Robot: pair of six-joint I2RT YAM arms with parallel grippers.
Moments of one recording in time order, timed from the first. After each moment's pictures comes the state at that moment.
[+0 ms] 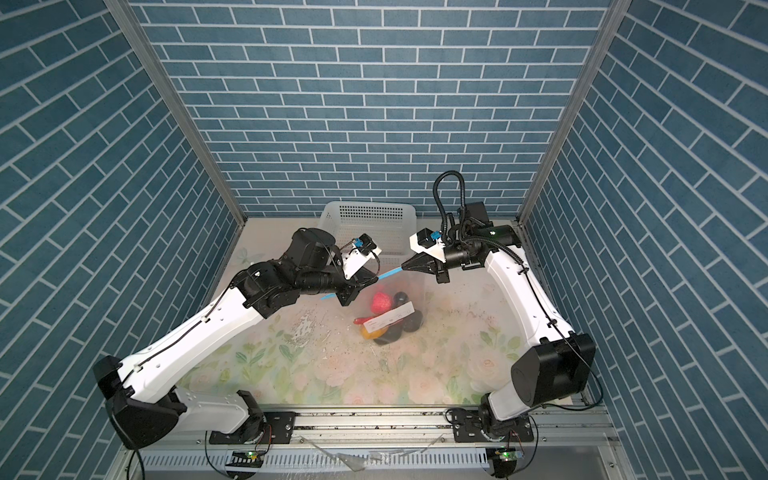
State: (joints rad) left arm -0.80 1.34 1.44 -0.70 0.24 0.13; right arm 0.29 1.52 1.57 -1.11 -1.15 -1.20
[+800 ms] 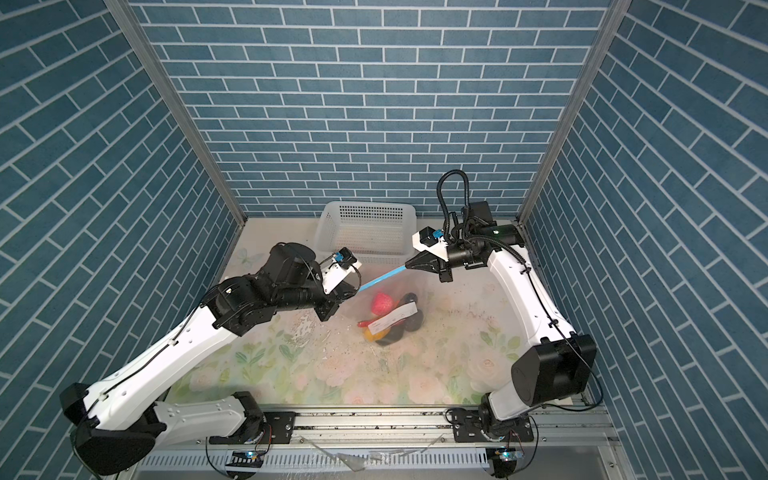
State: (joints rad) left arm -0.80 1.18 1.34 -0.84 0.15 0.12; right arm 0.27 1.52 1.58 -1.12 -1.13 -1.20
